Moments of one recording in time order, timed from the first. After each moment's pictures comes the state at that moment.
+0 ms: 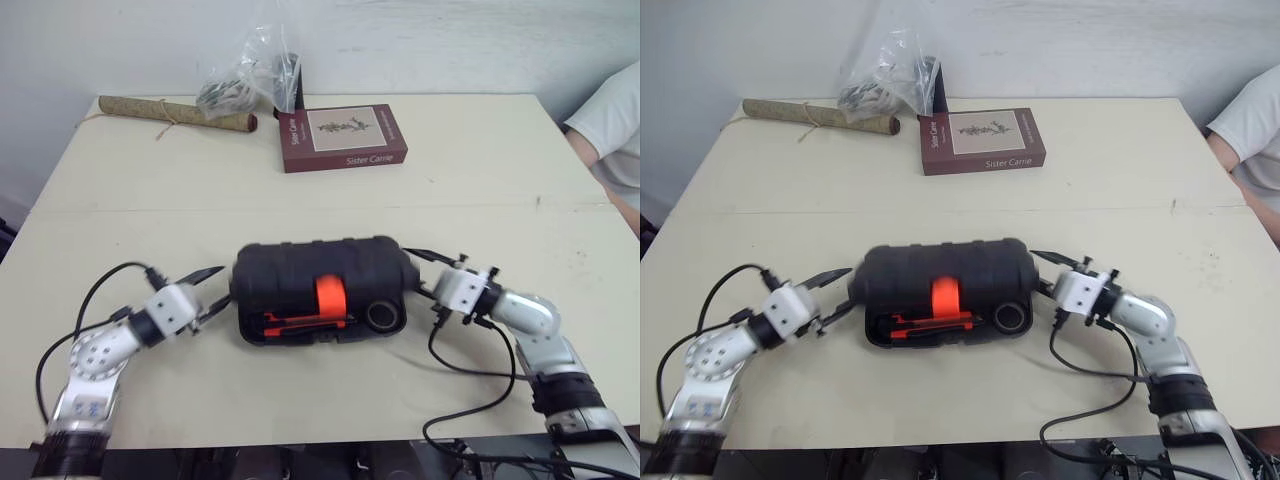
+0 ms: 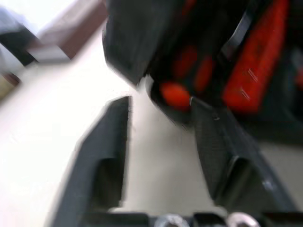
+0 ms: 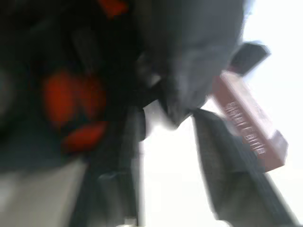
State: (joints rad) left arm 0.01 0.64 0.18 0.09 -0.11 -0.44 -0.70; right arm -0.36 -0.60 0.04 0.43 -0.02 -0.78 0.77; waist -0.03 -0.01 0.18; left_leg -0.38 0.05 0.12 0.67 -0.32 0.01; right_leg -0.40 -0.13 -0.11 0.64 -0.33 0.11
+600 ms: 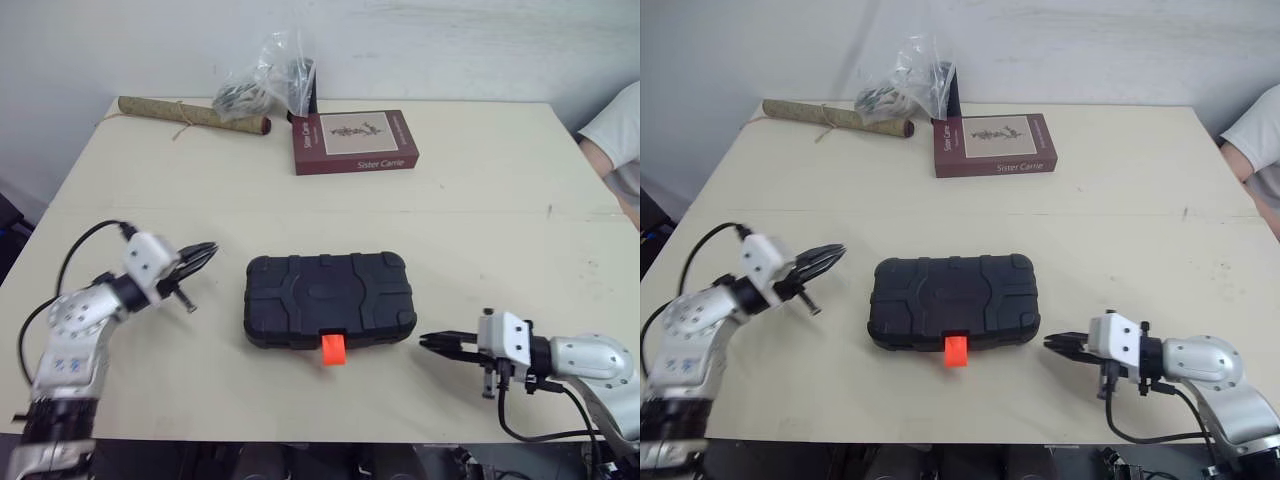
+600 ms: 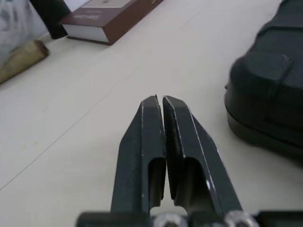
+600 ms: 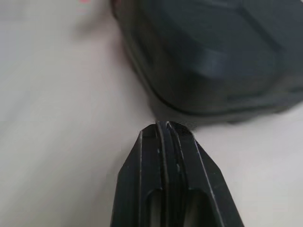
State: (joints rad) left arm -0.31 0.66 0.15 0.14 -0.25 -0.06 -0.76; right arm 0.06 -0.92 0.05 -0.20 0.41 -0.10 1.08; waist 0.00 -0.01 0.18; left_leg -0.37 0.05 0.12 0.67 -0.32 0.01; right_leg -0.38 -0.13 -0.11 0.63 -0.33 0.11
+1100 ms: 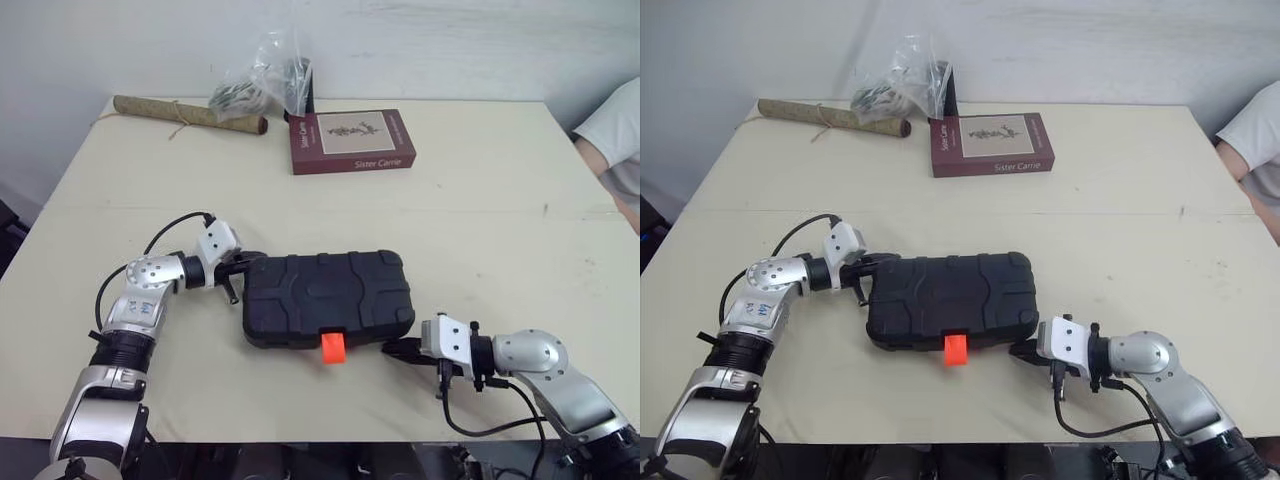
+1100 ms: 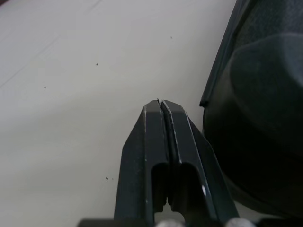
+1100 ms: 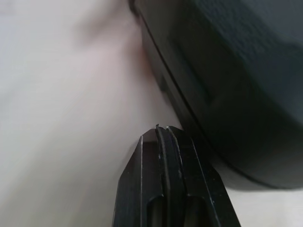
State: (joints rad) left arm -0.54 0.57 -0.02 0.46 -0.18 -0.01 -0.95; right arm -0.12 -0.75 0.22 -0.12 0.19 -0.05 1.02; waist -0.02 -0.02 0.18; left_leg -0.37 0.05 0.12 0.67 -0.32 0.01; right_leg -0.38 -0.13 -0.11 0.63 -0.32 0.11
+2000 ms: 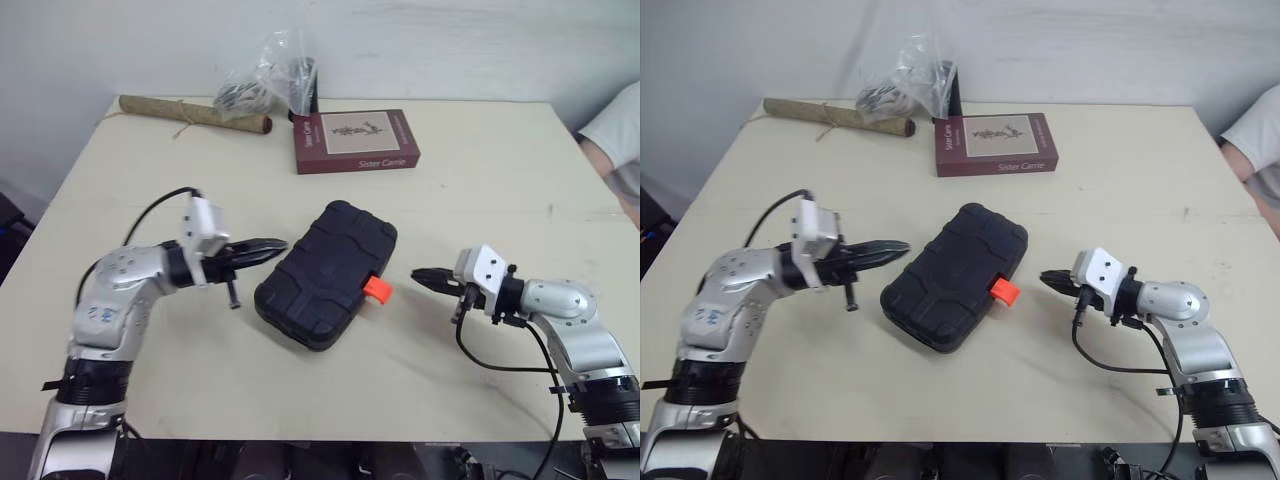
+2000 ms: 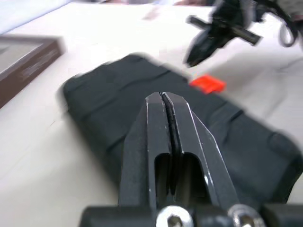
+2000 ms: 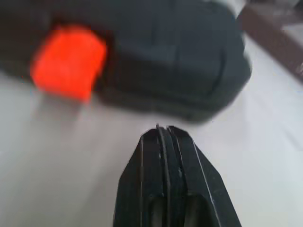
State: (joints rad) left arm -0.51 0.54 -0.06 -0.10 -0.44 0.32 -1.01; right arm -0.30 -0.72 0.02 -0.07 0.30 0.06 0.98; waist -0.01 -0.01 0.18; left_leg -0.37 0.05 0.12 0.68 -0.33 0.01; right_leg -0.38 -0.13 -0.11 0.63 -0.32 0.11
